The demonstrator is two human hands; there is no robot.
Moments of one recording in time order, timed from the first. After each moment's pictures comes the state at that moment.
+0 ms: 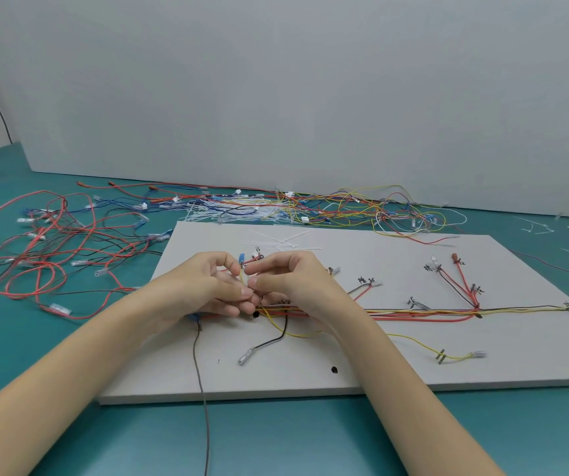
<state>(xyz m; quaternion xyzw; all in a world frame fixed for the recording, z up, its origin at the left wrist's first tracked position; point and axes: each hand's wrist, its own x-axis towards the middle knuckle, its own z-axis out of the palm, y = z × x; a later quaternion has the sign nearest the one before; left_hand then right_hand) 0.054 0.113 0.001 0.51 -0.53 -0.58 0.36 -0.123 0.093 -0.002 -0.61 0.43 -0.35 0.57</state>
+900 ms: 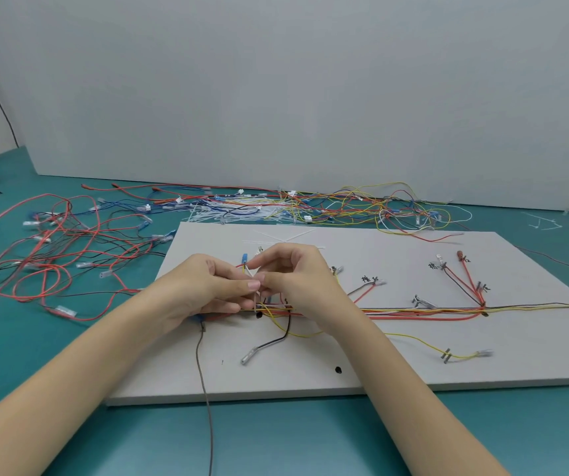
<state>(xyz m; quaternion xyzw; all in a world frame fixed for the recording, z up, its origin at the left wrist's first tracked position) 0.053 0.114 0.003 0.55 -0.50 -0.57 0.35 -0.118 0.097 0.002 -0.65 0.40 -0.40 0.51</state>
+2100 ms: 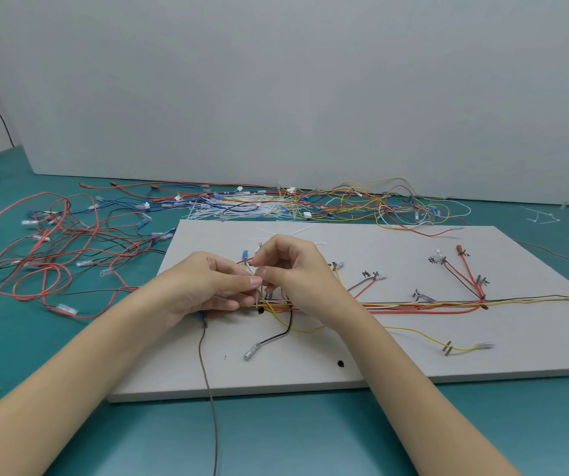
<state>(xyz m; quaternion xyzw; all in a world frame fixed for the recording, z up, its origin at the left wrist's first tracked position) 0.053 0.114 0.003 0.55 -0.50 -0.58 0.35 -0.116 0.094 -0.002 -0.69 0.38 -0.41 0.47</state>
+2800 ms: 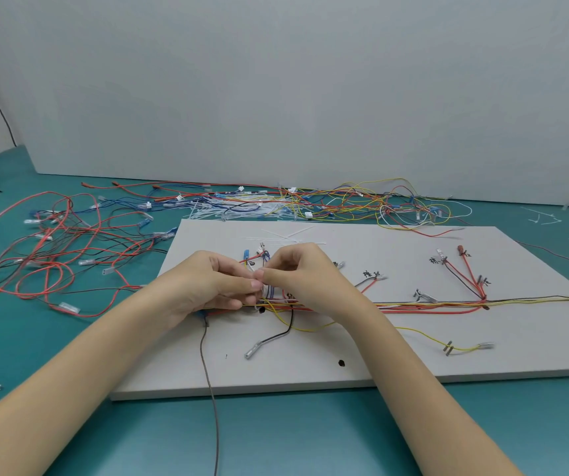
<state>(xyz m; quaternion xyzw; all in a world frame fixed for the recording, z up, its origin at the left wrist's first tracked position) 0.053 0.116 0.003 0.54 -0.51 -0.57 0.35 -0.126 0.091 0.000 -0.73 0.45 -0.33 0.41</state>
